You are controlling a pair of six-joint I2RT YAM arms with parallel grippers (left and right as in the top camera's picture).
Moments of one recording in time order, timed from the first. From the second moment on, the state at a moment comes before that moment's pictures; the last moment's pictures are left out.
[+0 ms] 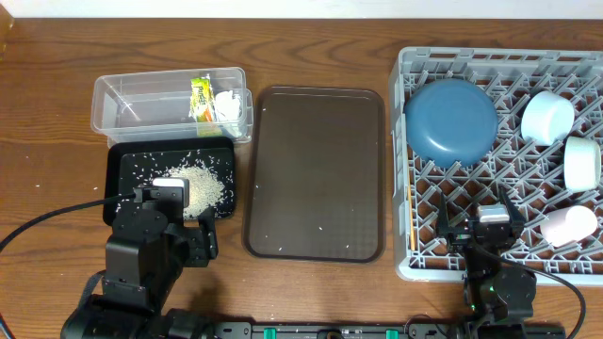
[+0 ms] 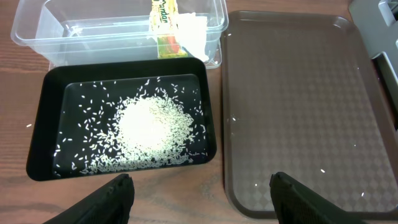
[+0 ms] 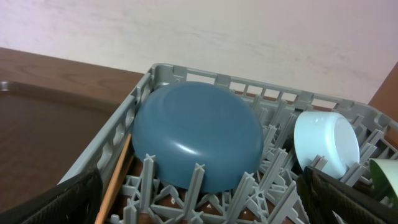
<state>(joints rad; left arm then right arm) -0.22 0.60 0.91 -1.05 -0.09 -0.17 0.07 0.01 0.01 -0.07 0.04 -0.15</state>
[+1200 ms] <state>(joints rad) -0.06 0.09 0.36 -0.71 -0.08 -0.17 0.07 0.01 0.01 -0.07 0.04 -0.15</state>
